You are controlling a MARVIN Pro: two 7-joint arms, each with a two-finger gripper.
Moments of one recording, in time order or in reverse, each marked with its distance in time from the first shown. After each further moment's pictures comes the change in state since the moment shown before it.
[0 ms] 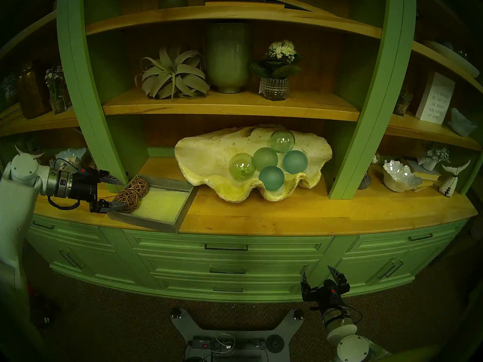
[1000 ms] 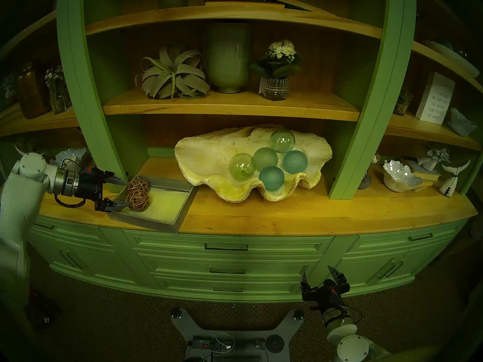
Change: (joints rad) left arm -0.220 -0.031 0.250 0.225 -0.026 -0.090 0.000; right arm 0.000 0.000 0.000 -0.002 0.000 0.000 0.000
